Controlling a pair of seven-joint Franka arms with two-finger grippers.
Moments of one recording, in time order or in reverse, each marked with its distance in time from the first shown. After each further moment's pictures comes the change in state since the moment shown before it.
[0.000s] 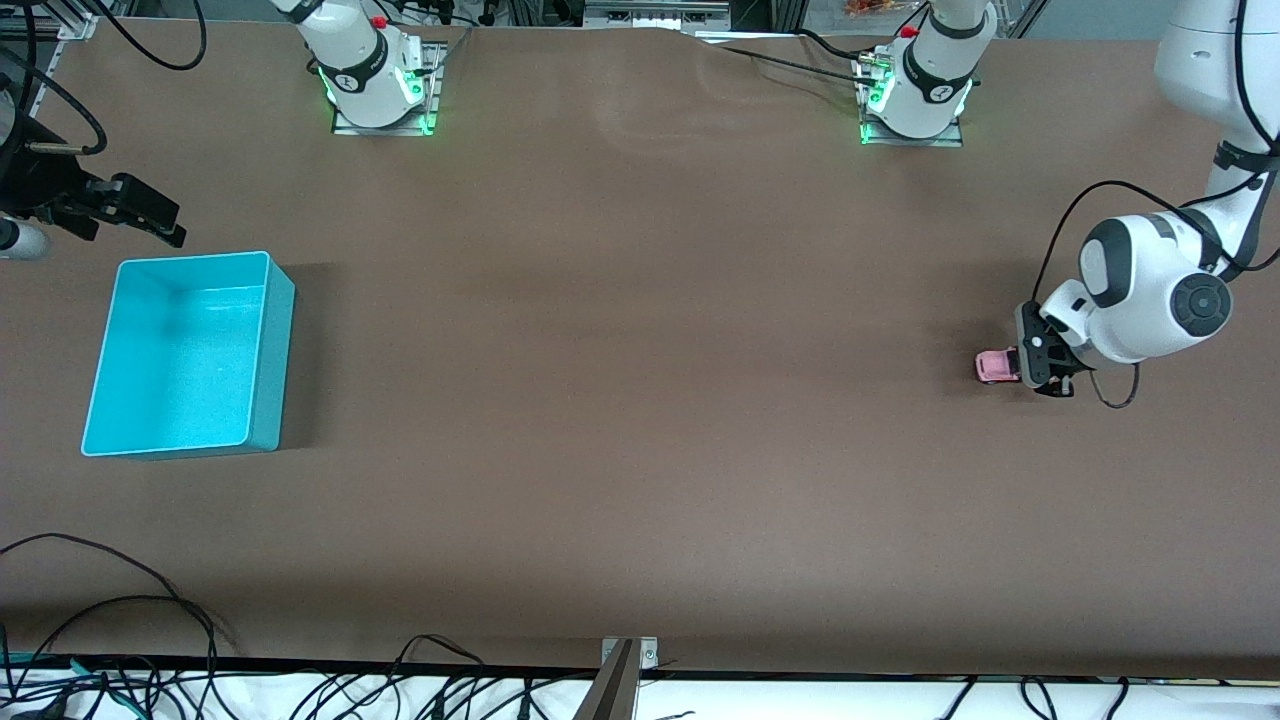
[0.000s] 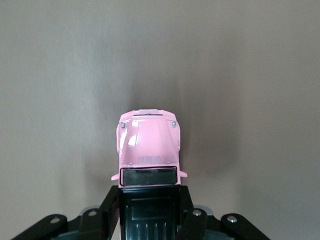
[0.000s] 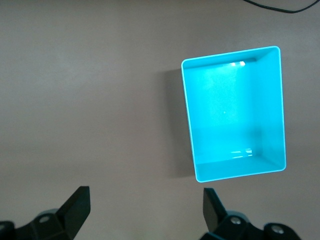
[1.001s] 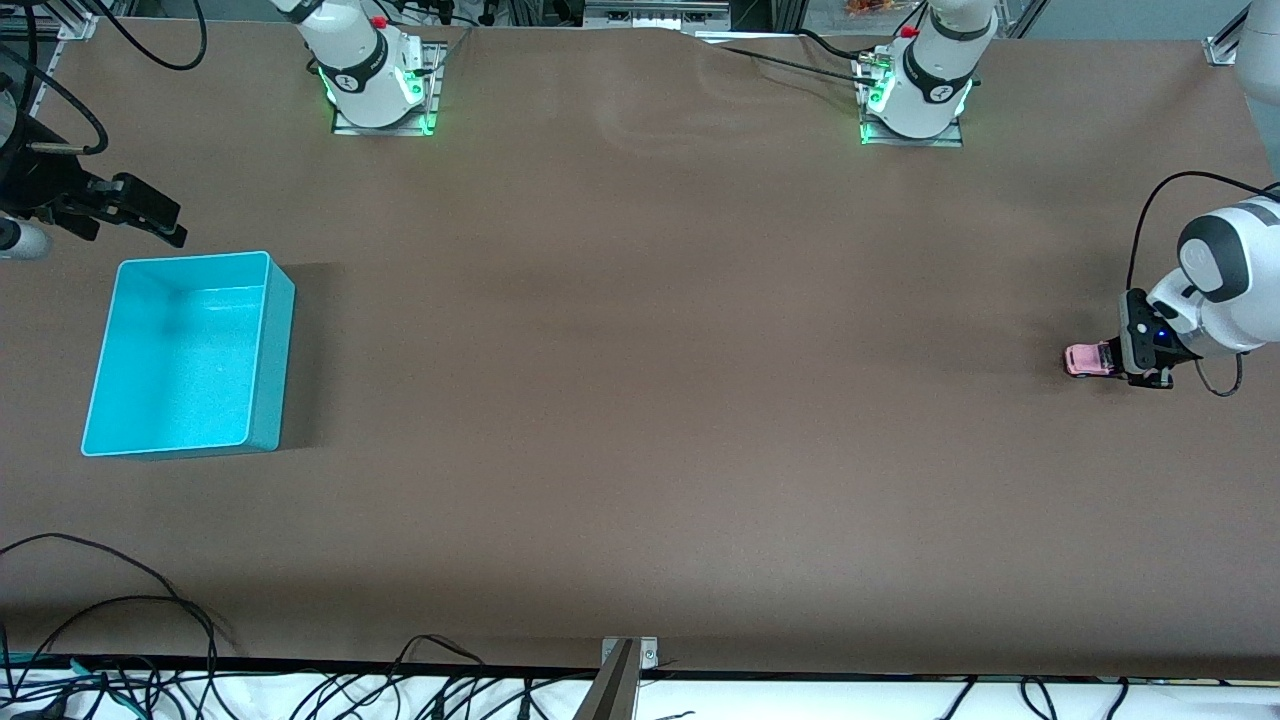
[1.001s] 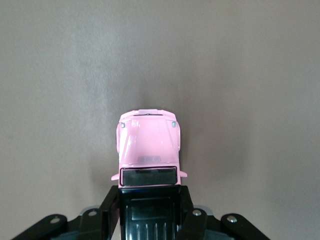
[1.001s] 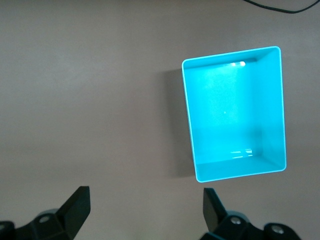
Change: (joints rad) left arm 0.250 0.070 0.000 0.111 0.050 0.007 0.283; right arm 0.000 0.000 0.002 0.000 0.000 0.000 0.000
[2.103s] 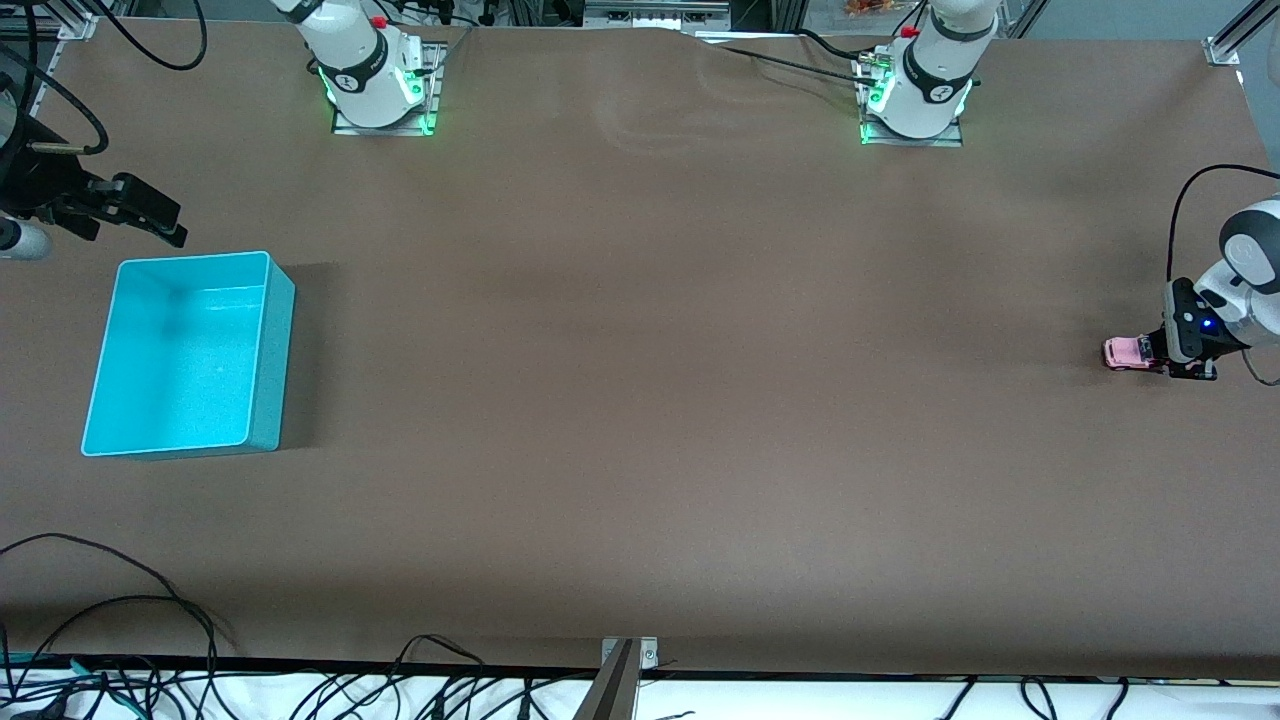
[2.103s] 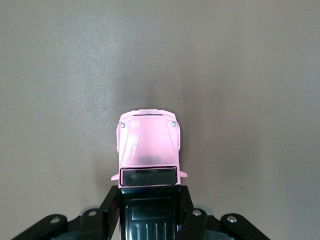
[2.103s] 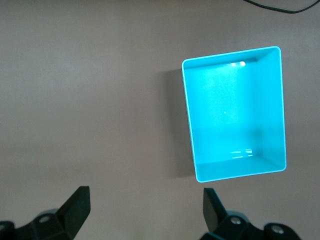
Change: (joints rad) left arm 0.107 0.041 0.000 0.069 0.000 -0.004 0.137; right arm 0.000 0.000 0.000 0.000 0.000 0.000 0.000
